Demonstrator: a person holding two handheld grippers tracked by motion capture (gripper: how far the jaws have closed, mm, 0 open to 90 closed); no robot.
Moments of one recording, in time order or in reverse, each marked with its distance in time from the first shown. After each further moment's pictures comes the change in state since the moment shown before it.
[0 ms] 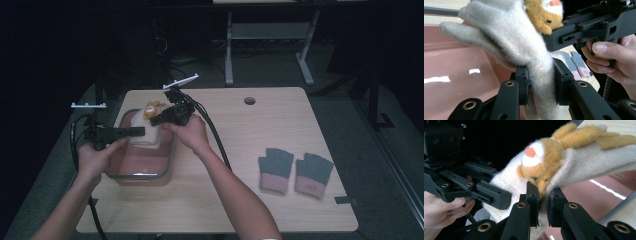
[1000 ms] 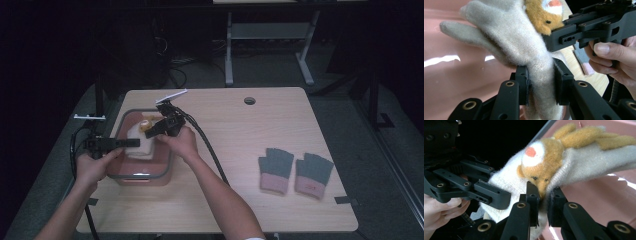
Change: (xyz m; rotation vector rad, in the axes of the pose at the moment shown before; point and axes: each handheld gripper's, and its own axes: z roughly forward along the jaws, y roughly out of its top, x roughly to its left) left arm 0.045 -0.029 0.006 0.076 0.038 -0.103; right arm -0.020 -0.018 0.057 0.083 0.019 0.072
